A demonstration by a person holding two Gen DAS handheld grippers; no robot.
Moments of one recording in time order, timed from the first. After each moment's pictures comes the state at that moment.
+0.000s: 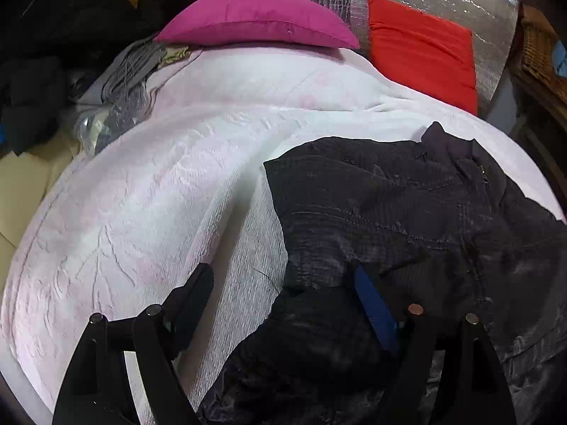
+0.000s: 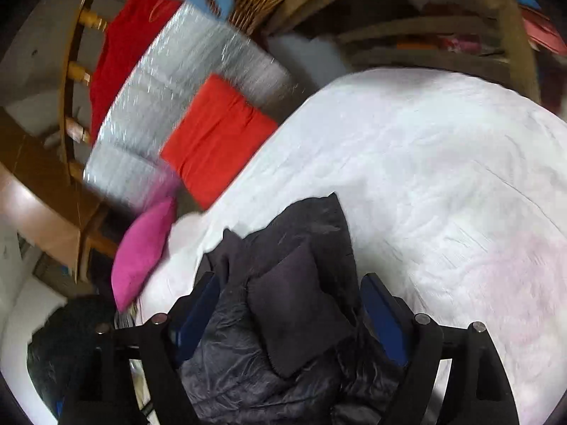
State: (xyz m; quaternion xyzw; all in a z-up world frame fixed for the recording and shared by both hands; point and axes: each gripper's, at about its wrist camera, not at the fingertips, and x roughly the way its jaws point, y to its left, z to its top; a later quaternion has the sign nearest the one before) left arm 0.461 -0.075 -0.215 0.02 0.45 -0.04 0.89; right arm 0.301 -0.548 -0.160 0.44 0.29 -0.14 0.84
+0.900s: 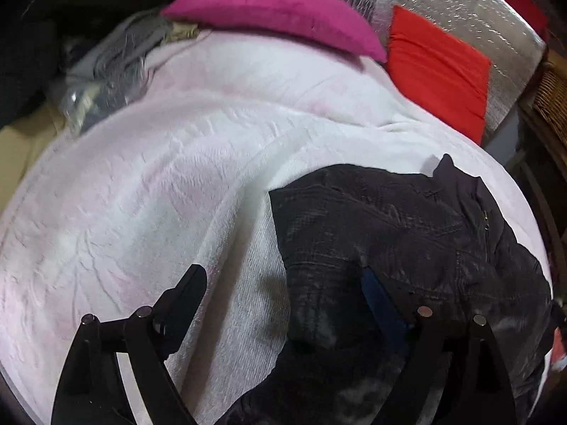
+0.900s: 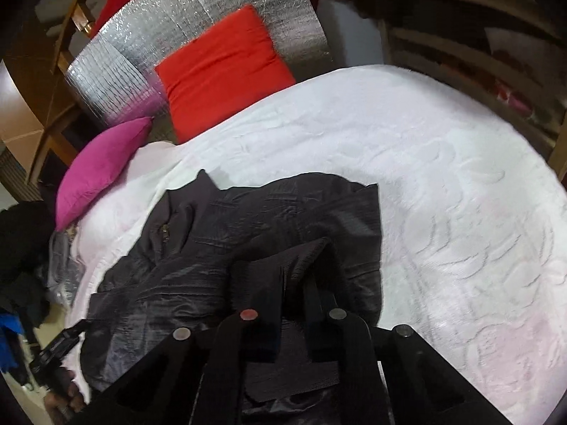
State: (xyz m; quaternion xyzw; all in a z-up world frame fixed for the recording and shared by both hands) left arm 0.511 -0.051 -0.223 -0.07 0.49 -0.06 0.87; right arm 0.371 -0.515 -0.173 0.28 0.40 -0.14 0.86
